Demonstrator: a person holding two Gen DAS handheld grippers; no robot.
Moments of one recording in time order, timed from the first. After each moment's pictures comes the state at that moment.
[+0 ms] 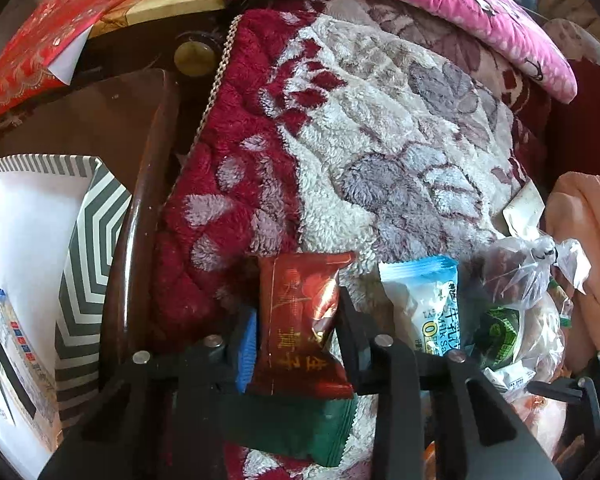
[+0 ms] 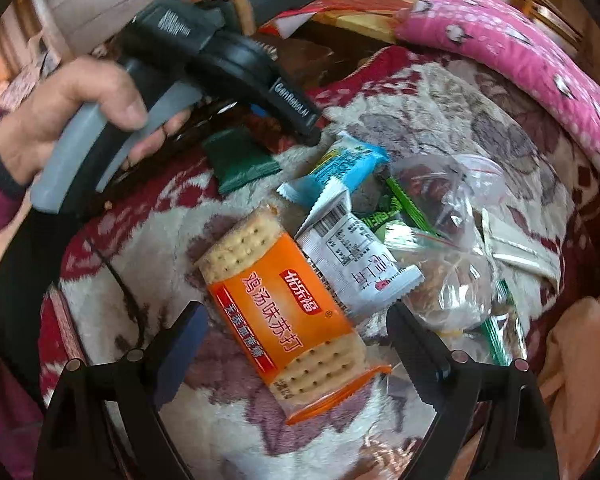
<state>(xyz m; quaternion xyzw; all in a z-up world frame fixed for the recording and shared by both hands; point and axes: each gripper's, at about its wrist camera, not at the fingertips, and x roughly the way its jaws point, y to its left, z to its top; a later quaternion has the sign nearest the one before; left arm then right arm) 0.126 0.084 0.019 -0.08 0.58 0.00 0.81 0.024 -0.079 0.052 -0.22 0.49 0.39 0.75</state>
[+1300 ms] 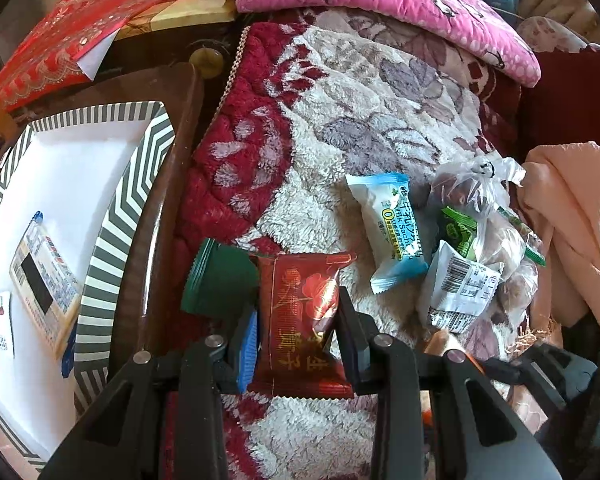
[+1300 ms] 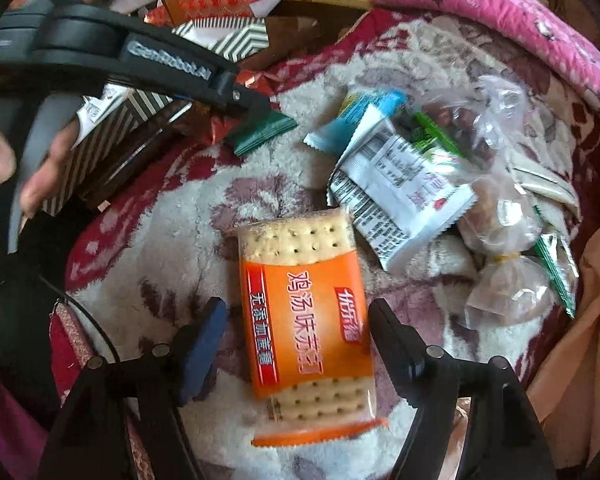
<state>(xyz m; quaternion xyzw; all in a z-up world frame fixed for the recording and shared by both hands) 0.048 0.078 0.050 -0.08 0.56 0.00 0.82 -0.008 -0.068 0.024 -0.16 0.54 0.34 0.75</state>
